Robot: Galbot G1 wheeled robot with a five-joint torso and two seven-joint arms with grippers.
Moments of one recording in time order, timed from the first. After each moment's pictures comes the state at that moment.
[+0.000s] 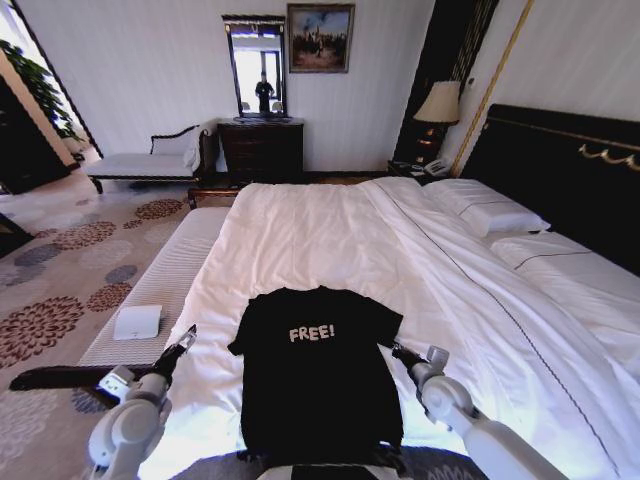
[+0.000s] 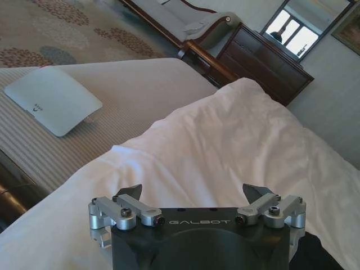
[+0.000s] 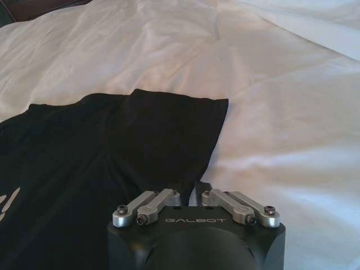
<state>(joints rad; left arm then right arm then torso) 1.56 -1.38 -0.89 -2.08 -1.02 0.42 -0.31 -1.35 0.83 0.23 1.83 1.13 -0.19 0.48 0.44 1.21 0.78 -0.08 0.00</state>
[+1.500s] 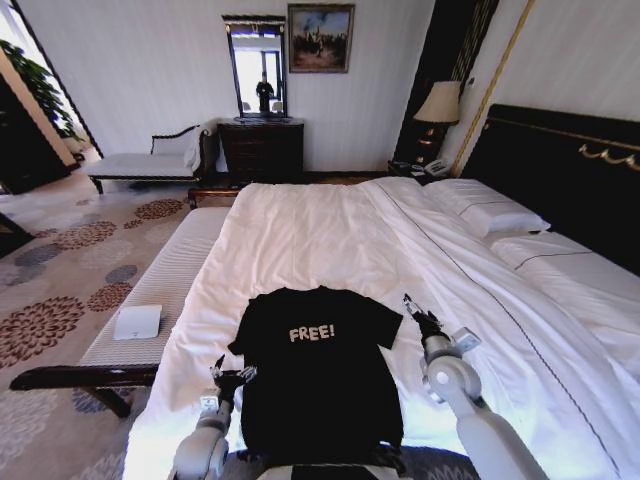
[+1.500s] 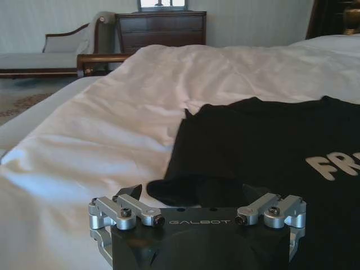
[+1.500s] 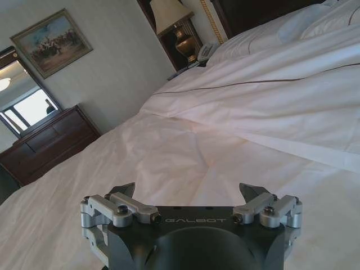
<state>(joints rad) 1.61 -1.40 -0.49 -1.90 -0.15 0.16 -0.11 -1.33 1.11 0.52 1.92 1.05 -0.06 0.49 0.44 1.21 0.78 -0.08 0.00</state>
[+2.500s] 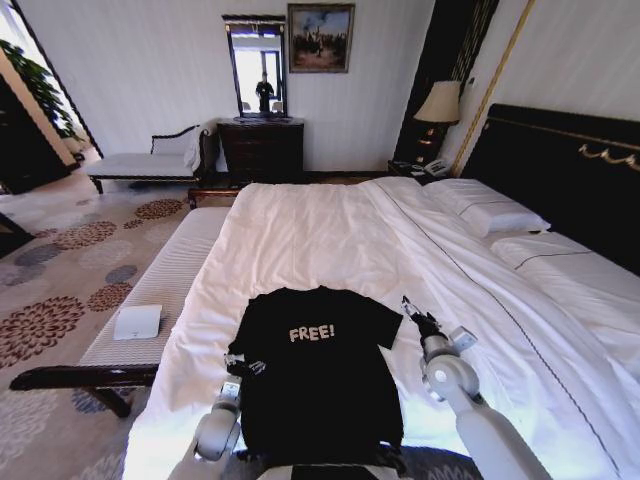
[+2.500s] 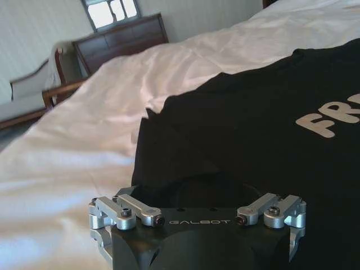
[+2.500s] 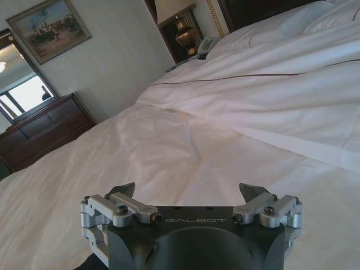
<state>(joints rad) 1.43 -1.34 -0.37 -1.68 0.09 0.12 -0.11 -1.31 1.08 0.49 1.87 1.04 -0.06 0.48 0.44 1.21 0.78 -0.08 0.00</state>
